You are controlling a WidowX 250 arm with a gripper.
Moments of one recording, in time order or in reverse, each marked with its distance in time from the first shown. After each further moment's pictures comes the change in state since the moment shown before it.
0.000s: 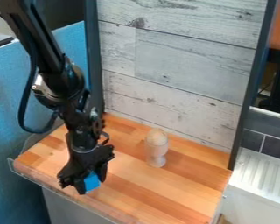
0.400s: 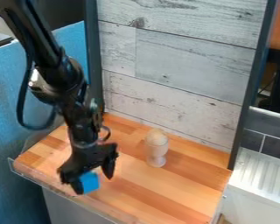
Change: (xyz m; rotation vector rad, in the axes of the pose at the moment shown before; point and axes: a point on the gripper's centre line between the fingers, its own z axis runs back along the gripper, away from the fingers) arm -0.005 -0.004 0.020 -0.020 0.056 -0.108
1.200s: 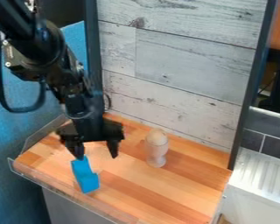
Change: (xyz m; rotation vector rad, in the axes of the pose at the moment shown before) arm 0.008 -0.022 0.049 -0.167 -0.093 -0.620
